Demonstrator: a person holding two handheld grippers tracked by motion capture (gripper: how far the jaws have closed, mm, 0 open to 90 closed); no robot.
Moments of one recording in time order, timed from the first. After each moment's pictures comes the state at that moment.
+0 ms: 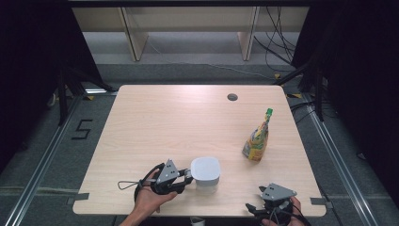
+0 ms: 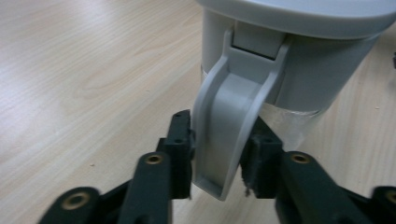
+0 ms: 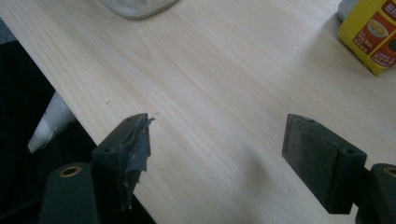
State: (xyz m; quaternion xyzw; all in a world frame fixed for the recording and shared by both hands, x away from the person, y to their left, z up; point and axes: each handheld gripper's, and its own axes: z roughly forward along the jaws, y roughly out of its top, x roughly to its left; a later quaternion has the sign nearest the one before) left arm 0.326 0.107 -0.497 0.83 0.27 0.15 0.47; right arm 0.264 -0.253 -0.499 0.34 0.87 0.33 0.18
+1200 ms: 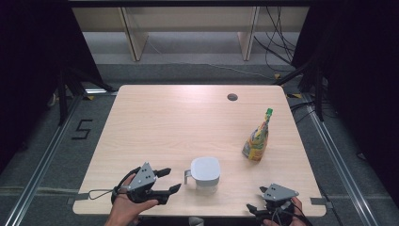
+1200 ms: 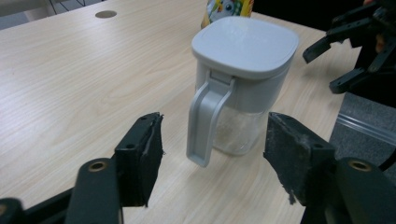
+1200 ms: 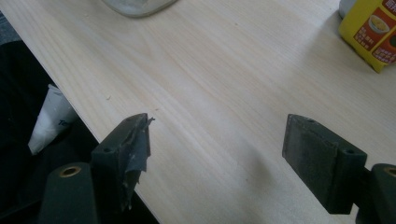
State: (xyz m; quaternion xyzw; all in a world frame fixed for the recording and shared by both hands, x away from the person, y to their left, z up) left arm 0.292 0.152 -0.452 0.80 0.27 0.14 0.51; right arm 0.263 -0.256 -0.500 0.34 0.86 0.34 0.17
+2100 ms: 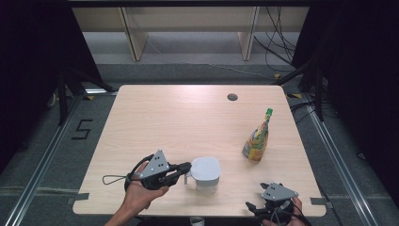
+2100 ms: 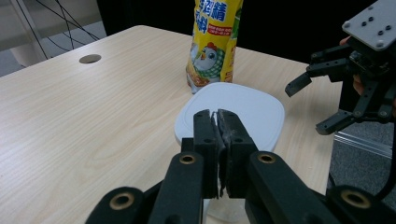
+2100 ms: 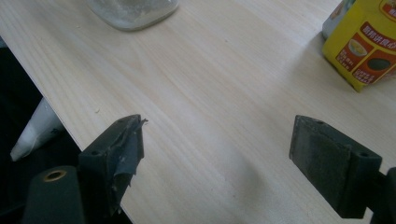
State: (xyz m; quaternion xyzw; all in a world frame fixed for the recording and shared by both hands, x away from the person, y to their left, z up) left arm 0.317 0.115 -0.429 0.79 0.23 0.14 0.54; right arm 0.266 -0.255 -0.499 0.32 0.86 0.34 0.20
